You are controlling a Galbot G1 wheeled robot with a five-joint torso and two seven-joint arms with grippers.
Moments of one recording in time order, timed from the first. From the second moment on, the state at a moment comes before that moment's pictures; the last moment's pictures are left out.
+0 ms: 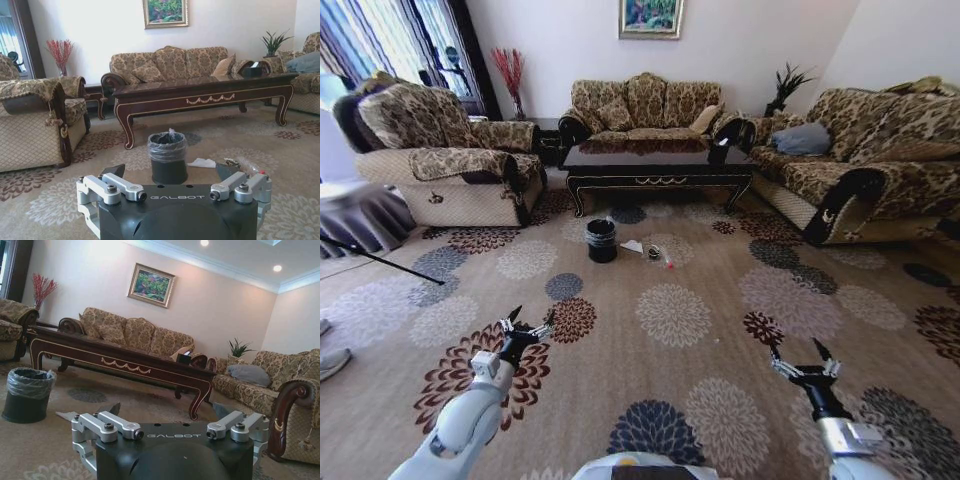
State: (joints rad) left arm 1.57 -1.01 -0.57 -2.07 -0.43 0.08 -0.09; right arm -1.81 1.26 0.96 1.90 0.27 0.37 -0.12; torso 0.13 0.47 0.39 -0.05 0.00
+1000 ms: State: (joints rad) left arm 1.59 -1.03 -0.56 -2.11 -0.39 0.08 -0.09; right arm -1.71 1.11 0.89 1.84 0.37 0.31 -0.14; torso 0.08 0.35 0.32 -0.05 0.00
